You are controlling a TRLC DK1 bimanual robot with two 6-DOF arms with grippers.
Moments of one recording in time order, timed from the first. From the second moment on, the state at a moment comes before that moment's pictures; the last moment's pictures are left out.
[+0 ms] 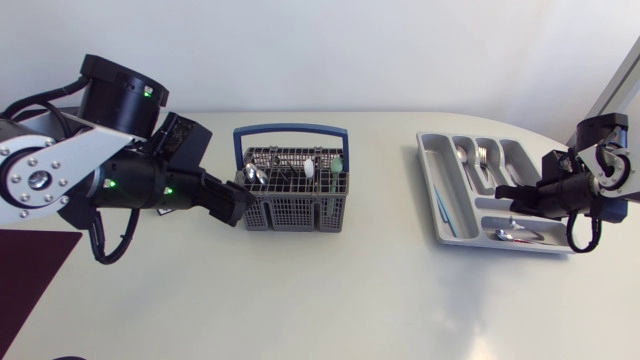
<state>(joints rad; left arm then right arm) -0.44 1.28 0.89 -0.42 0.08 0.06 -0.30 1.63 0.88 -0.22 -0.09 -0.02</state>
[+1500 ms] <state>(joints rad) -0.55 1.76 1.27 -0.28 0.10 0.02 -0.01 1.37 0.78 -0.27 -0.22 -0.03</state>
